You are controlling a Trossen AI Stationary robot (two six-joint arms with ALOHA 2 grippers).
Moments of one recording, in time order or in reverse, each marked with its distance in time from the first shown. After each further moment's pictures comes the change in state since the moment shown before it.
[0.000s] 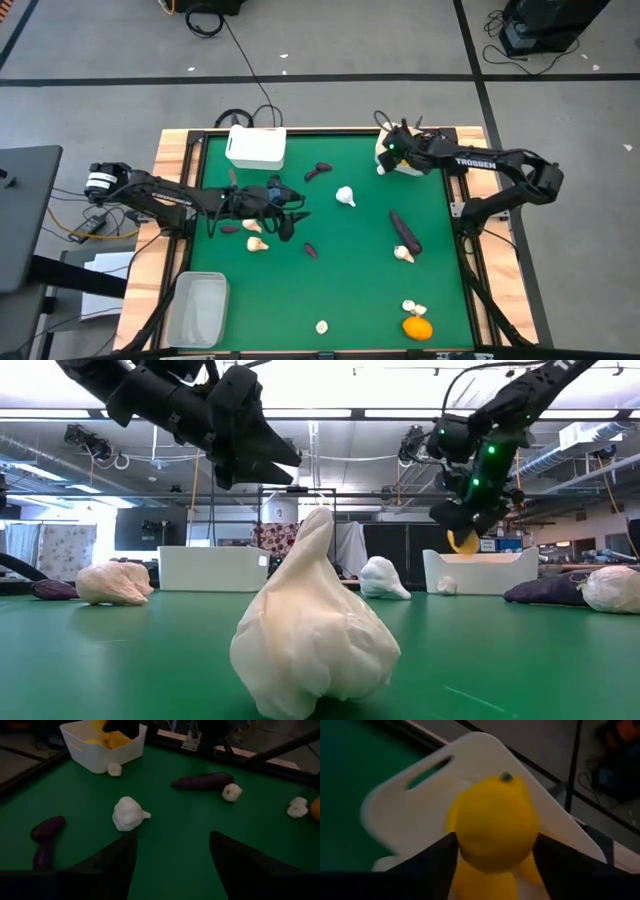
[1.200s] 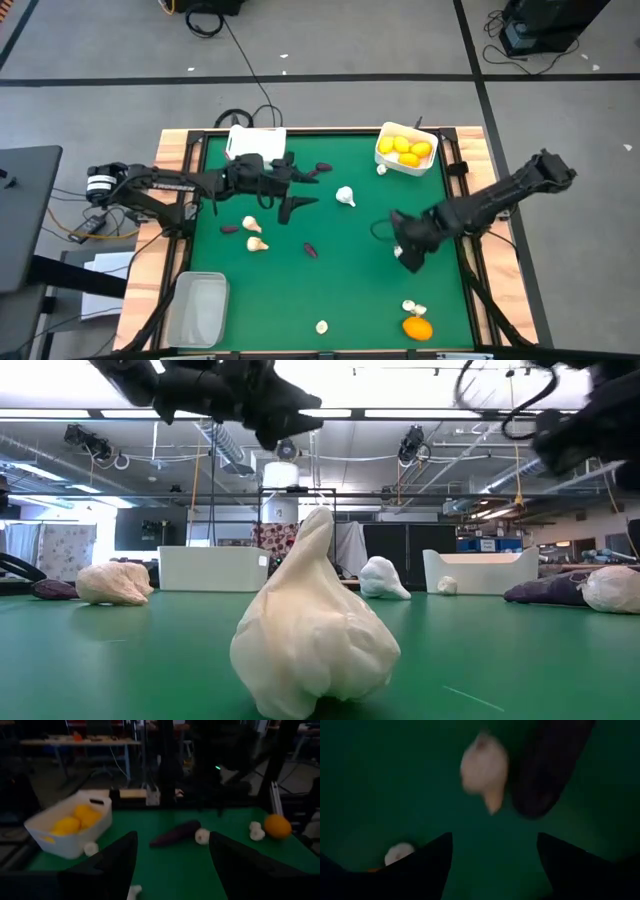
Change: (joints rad) left arm 0.209 0.004 0.121 0.133 0.442 0.302; right arm 0.976 -0.128 0.000 -0.509 -0.819 0.874
